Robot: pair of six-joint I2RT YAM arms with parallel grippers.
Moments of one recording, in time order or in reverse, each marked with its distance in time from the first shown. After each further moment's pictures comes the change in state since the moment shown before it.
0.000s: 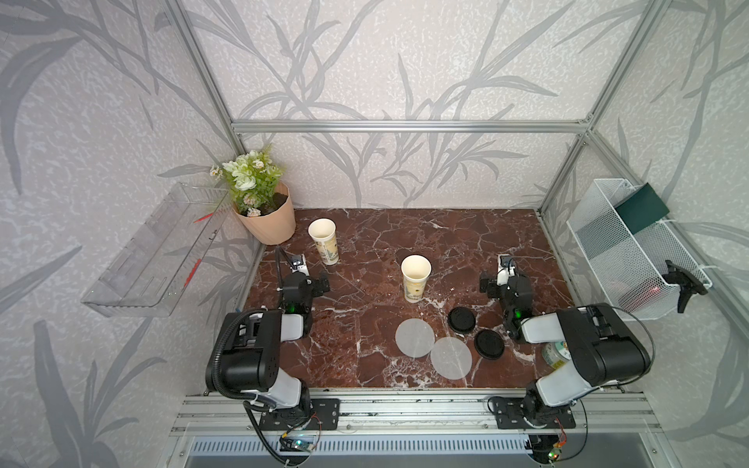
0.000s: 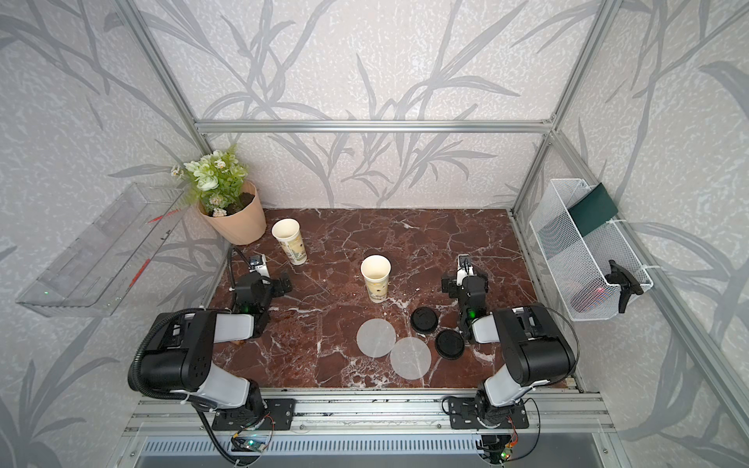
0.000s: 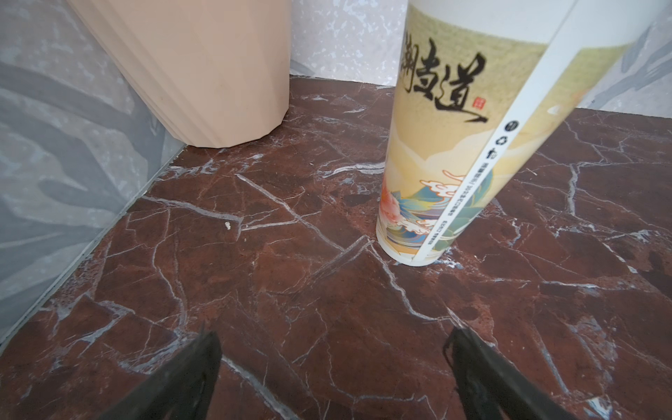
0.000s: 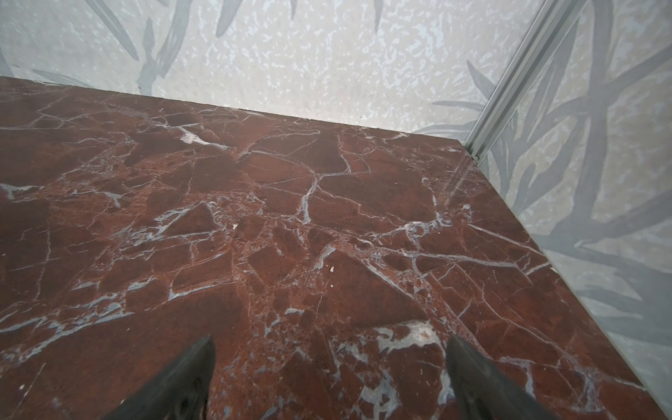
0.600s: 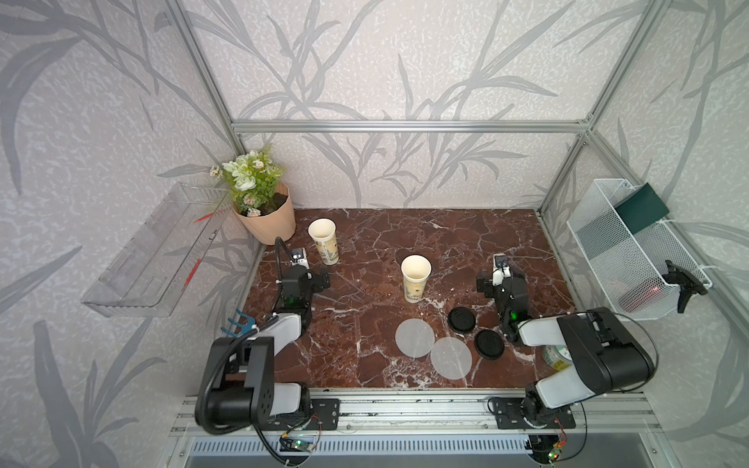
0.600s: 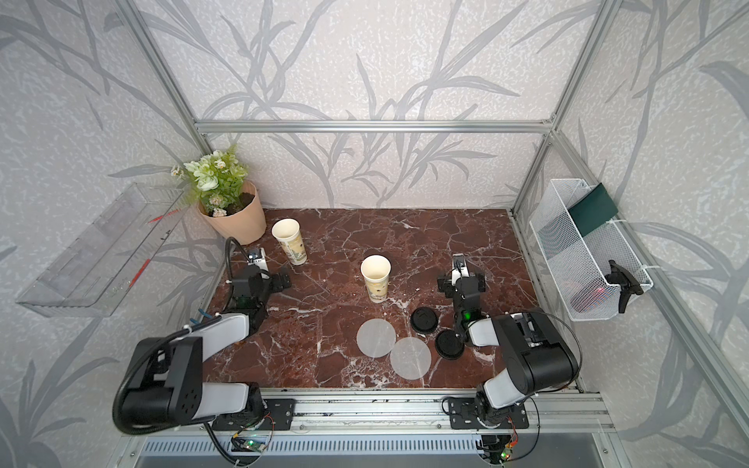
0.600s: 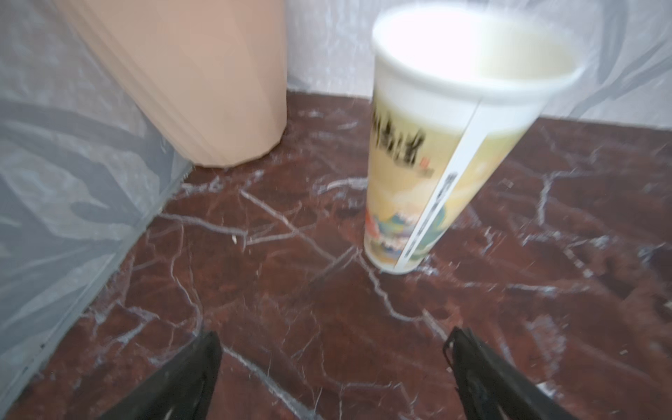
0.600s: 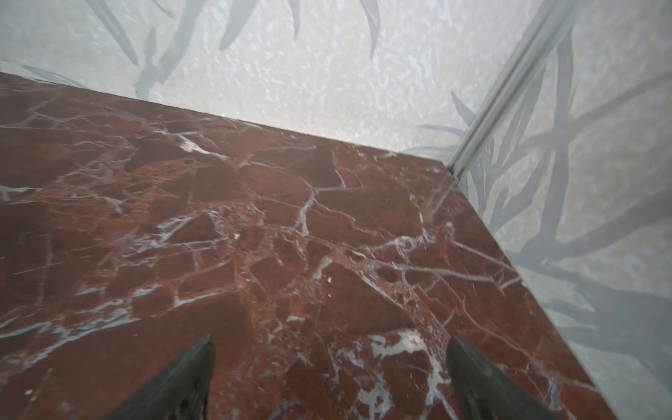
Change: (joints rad) left arm -0.038 -0.280 0.122 -0.373 -0.036 -0.044; right arm 0.157 -0.088 0.004 -0.036 0.168 -0.100
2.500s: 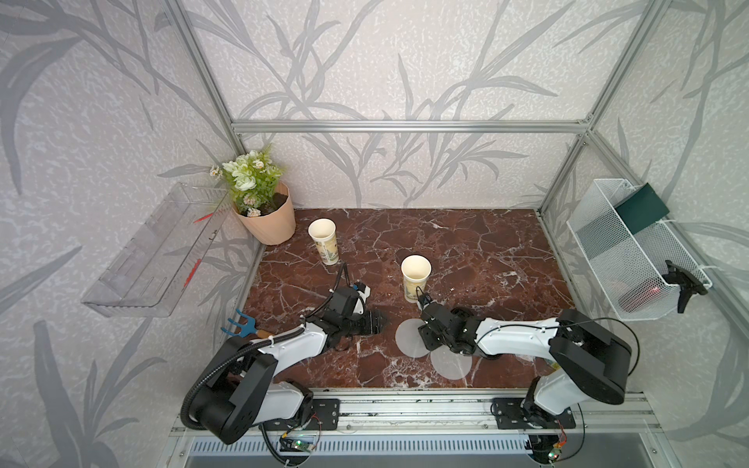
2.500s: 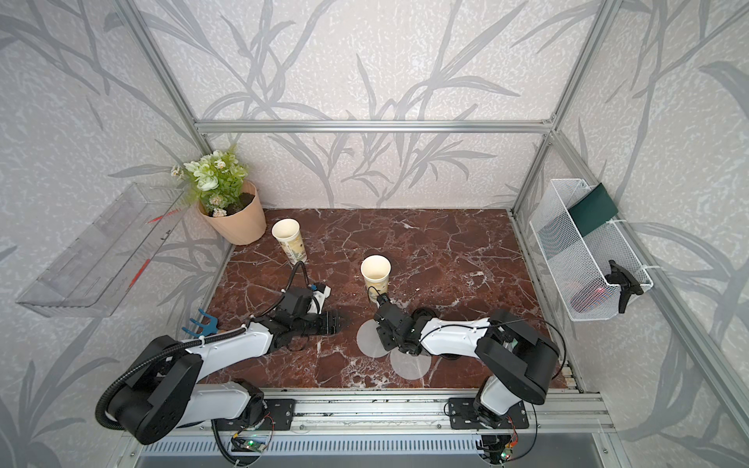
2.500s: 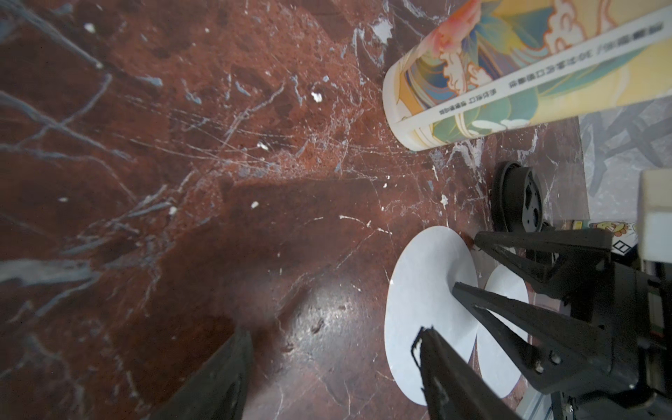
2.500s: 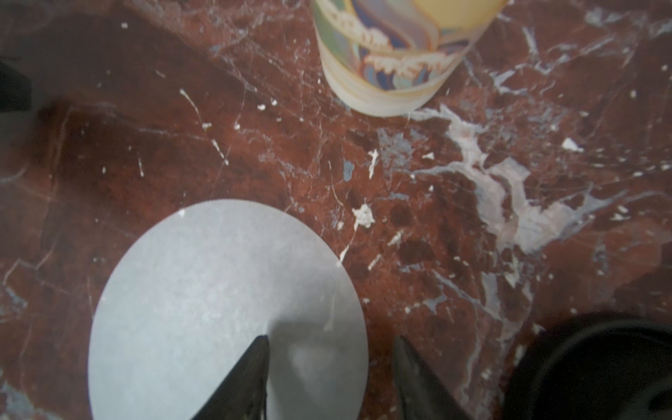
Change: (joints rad) left arm -0.501 0.059 -0.089 -0.312 0.491 -0.465; right arm 0.673 0.092 0.328 -1.003 -0.171 0.606
